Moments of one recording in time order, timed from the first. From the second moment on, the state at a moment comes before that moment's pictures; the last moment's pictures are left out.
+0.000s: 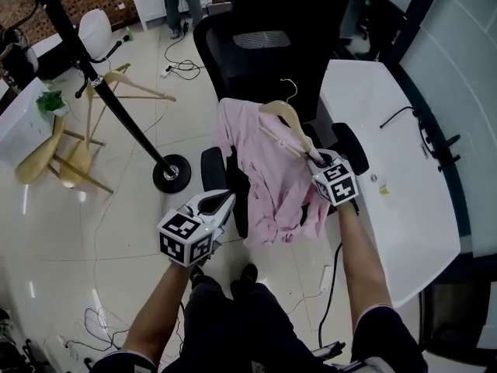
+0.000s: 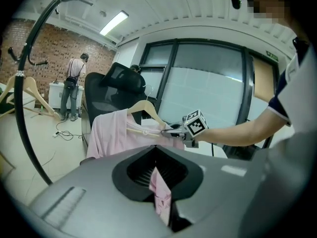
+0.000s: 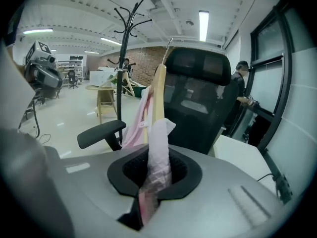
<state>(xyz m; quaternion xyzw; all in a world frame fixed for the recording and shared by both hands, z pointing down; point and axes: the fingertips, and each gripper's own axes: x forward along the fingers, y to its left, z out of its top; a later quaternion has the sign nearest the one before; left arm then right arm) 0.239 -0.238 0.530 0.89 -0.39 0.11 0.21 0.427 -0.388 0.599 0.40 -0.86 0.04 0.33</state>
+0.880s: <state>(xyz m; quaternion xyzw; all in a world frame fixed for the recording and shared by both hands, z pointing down) 0.252 -0.254 0.602 0.87 -0.38 0.14 0.28 0.434 -0.402 0.749 0.37 -0.83 0.15 0.38</state>
